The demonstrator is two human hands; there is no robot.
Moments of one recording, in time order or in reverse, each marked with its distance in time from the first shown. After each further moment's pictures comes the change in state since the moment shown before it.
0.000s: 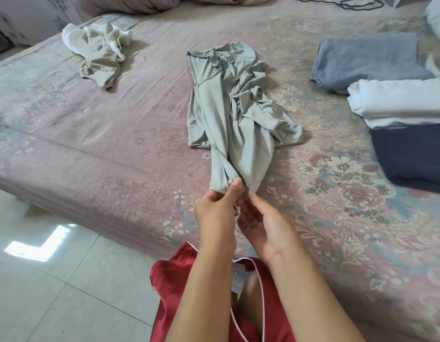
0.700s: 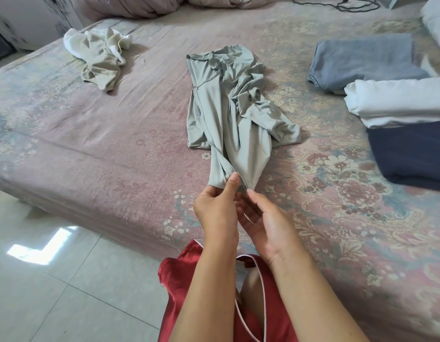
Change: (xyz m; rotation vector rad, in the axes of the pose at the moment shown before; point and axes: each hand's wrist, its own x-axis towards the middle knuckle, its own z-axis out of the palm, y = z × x) left_hand -0.008 0.003 0.010 -0.116 0.044 0.072; right_hand -0.012 -0.004 0.003 -0.008 -0.052 -0.075
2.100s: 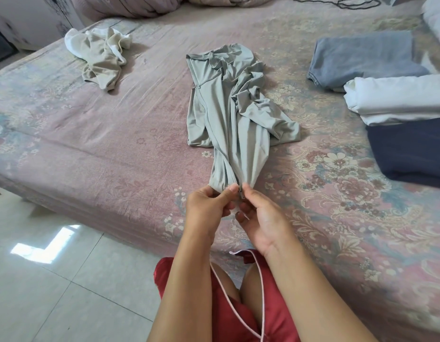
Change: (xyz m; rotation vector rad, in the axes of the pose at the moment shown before) left_hand 0.019 0.006 -0.032 0.404 -0.235 -0.013; right_hand 0.020 0.009 -0.006 -0.160 -0.015 0.000
